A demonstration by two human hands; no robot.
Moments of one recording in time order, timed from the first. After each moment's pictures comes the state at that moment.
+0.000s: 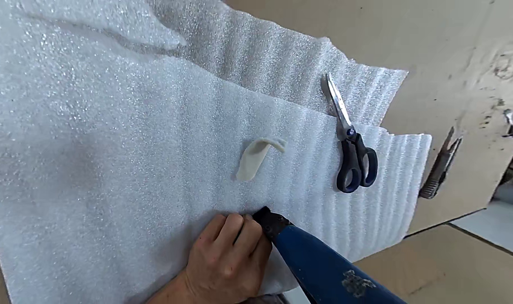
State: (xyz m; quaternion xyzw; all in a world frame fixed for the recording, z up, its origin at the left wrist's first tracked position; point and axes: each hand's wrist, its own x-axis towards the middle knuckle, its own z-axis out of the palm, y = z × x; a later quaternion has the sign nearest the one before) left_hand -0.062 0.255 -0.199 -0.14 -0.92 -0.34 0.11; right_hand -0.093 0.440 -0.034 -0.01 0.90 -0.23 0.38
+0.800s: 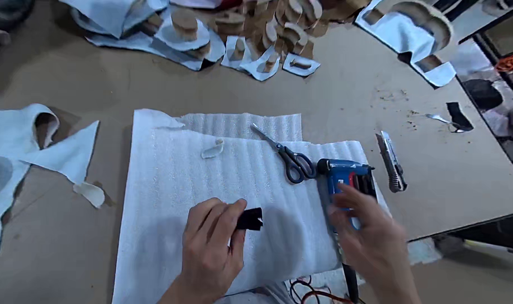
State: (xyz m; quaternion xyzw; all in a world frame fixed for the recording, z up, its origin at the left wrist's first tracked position) left_hand -0.044 0.258 -0.116 -0.08 -0.89 -0.38 0.24; right_hand -0.076 0.541 -0.086 -0.02 0.96 -0.28 -0.03
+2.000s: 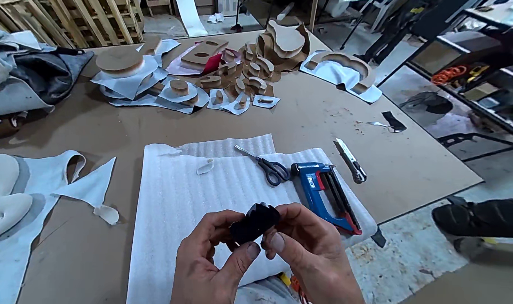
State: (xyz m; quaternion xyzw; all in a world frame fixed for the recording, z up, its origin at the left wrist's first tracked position) left_hand -0.004 0.265 -0.024 -0.09 -0.67 -0.74 0.06; right_hand -0.020 0.444 -0.020 -0.12 0.59 -0.80 0.01
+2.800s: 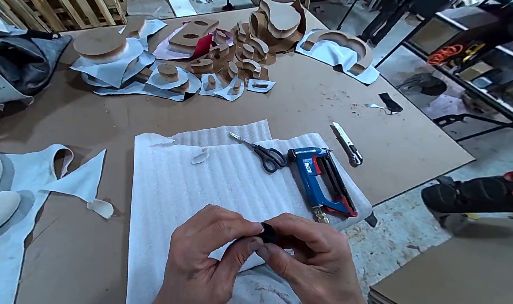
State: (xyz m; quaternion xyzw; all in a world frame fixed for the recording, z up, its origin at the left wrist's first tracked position) left_hand -0.016 0.253 -0.034 -0.24 -0.73 -0.62 0.14; right_hand 0.000 0.448 -0.028 -0.18 0.69 -0.70 -0.05
